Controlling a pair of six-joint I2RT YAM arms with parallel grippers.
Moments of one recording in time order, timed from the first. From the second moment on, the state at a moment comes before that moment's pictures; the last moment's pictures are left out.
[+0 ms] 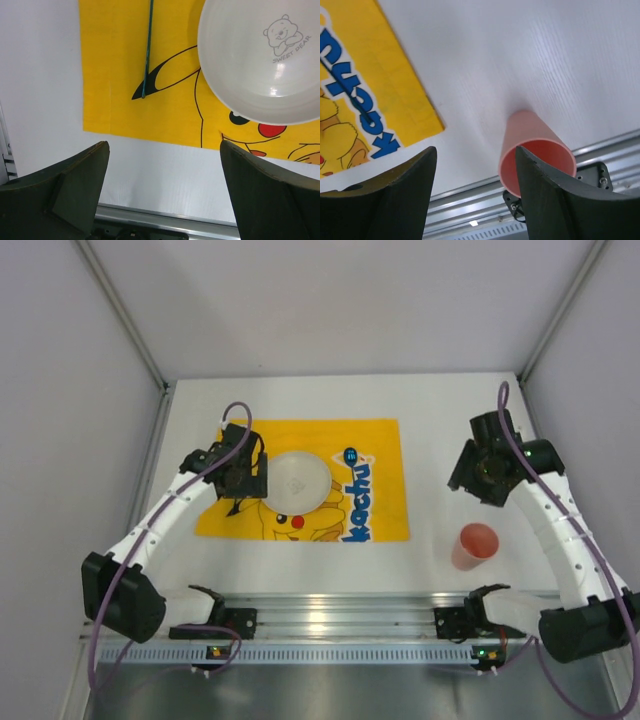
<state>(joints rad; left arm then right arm) -0.39 1.28 1.12 -0.91 -0.34 -0.35 0.25 1.19 1.30 -1.20 0.23 0.62</state>
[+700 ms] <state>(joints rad) -0.39 1.32 1.08 -0.84 -0.28 -0.29 0.17 0.86 0.96 -1.34 0.26 0.91</state>
